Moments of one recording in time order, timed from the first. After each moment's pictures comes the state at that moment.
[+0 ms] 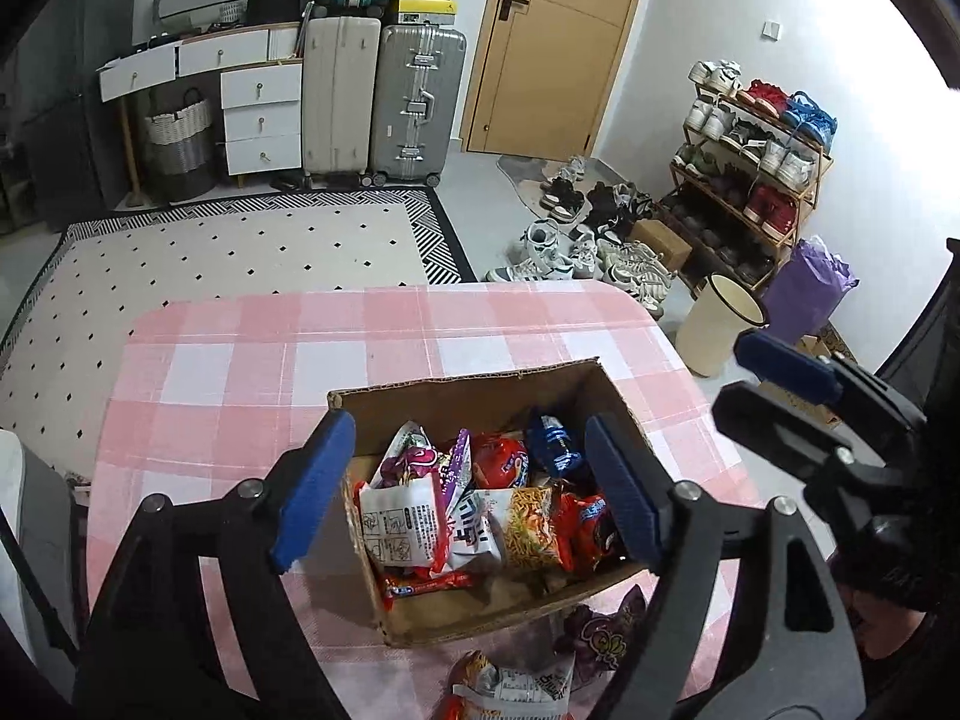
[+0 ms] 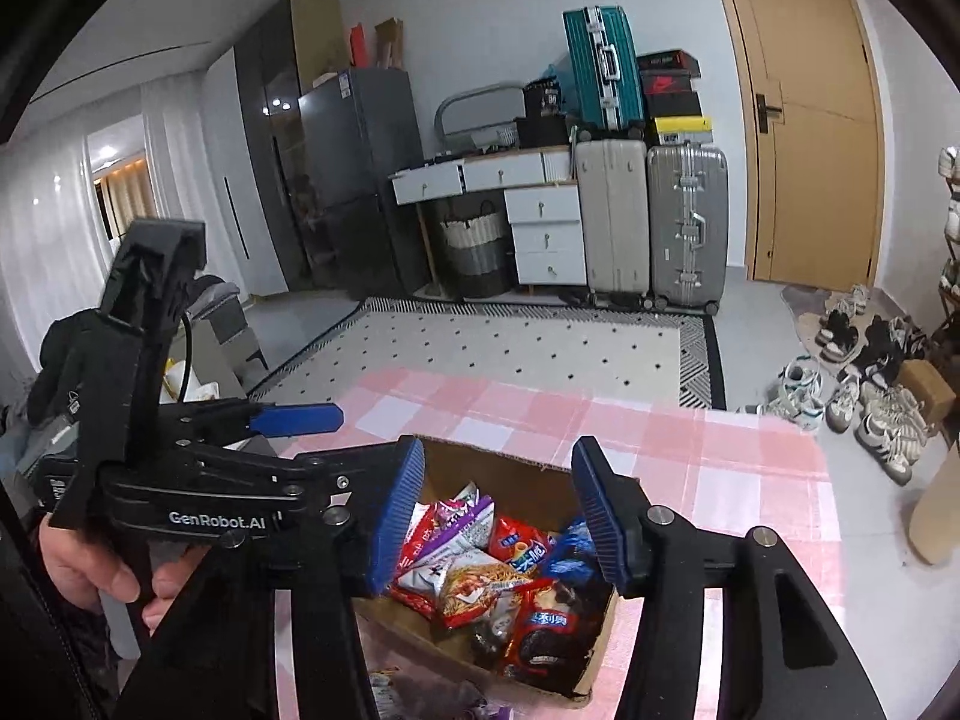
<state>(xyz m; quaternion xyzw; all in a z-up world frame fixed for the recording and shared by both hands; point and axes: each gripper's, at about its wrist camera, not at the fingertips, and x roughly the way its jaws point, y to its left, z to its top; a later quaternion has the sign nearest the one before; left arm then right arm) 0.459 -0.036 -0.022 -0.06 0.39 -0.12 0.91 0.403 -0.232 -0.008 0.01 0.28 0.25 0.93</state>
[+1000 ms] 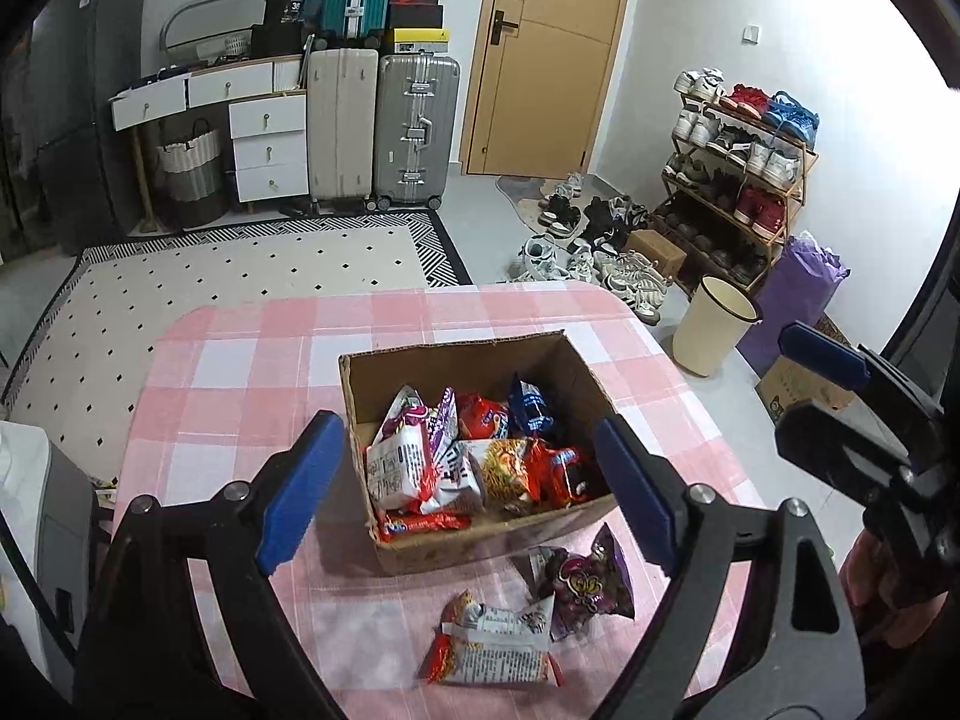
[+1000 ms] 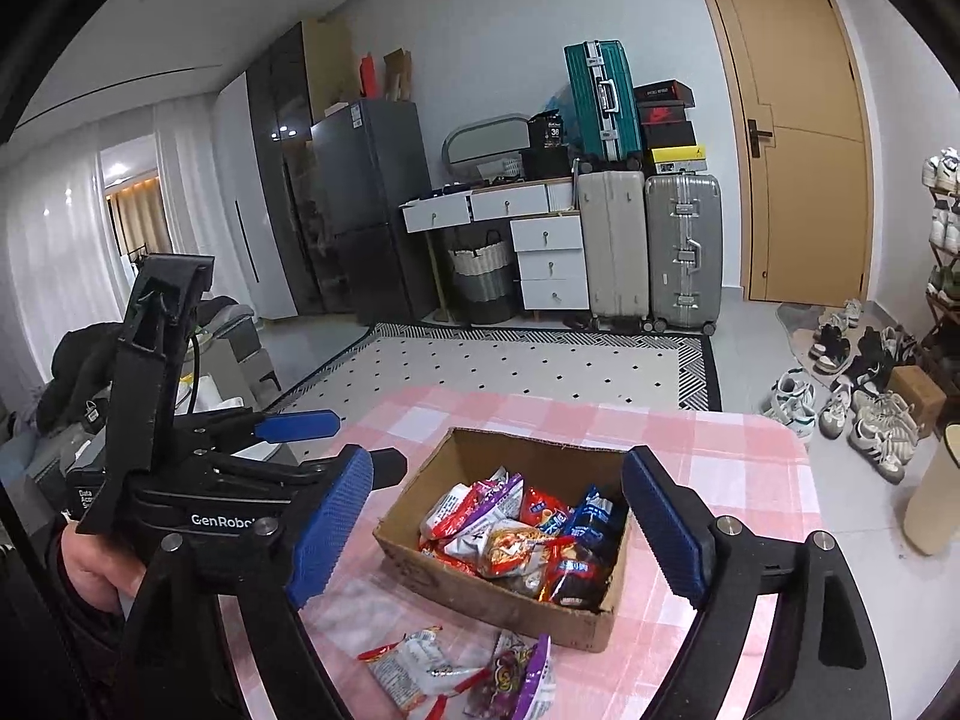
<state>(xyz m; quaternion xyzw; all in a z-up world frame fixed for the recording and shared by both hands) 0.356 -0.040 0.012 -0.04 0.35 -0.11 0.93 0.308 -0.245 0.022 0.02 0.25 0.25 0.94</state>
